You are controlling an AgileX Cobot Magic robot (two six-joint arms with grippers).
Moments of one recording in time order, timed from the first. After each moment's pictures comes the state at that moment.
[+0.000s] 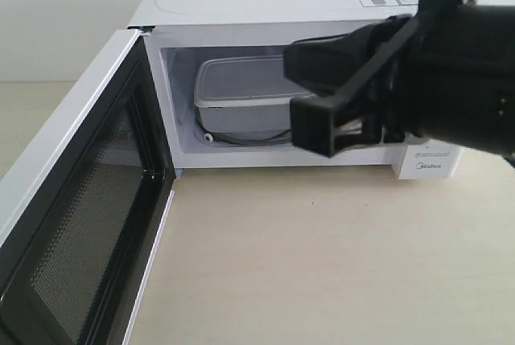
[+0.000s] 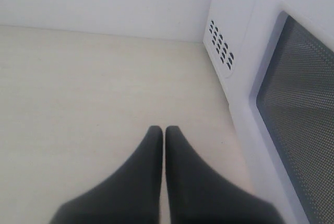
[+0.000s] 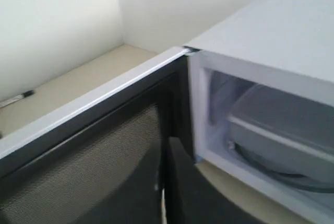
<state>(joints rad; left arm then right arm) 0.06 0.00 0.00 0.02 0.31 -0.13 0.82 0.97 -0.69 1.56 -0.15 -1.39</state>
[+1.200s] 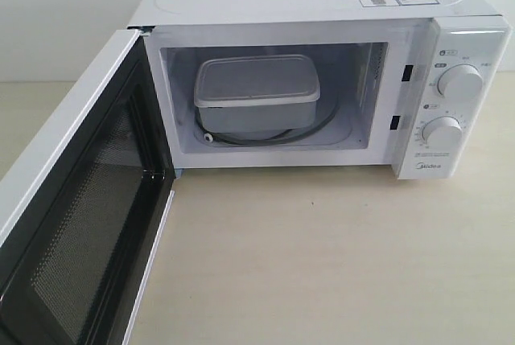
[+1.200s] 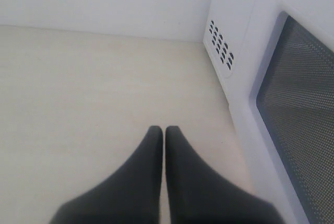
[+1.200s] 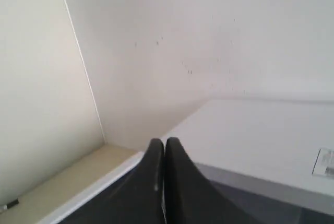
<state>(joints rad) 0.06 0.00 0.00 0.02 0.31 -0.13 0.47 0.65 -0.69 1.60 0.10 -1.39</state>
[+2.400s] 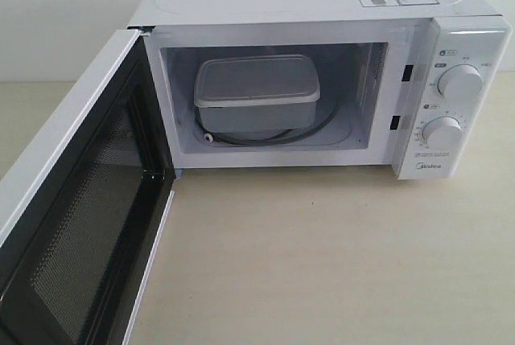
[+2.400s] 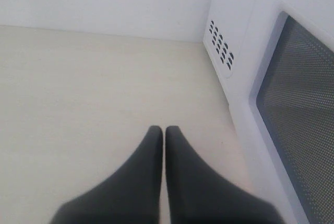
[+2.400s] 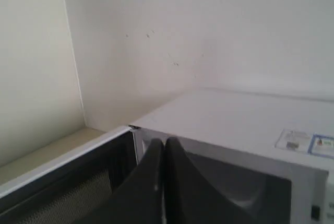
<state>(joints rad) 0.06 0.00 0.00 0.02 0.31 -0.13 0.29 0.45 -0.58 1.18 0.28 -1.03</state>
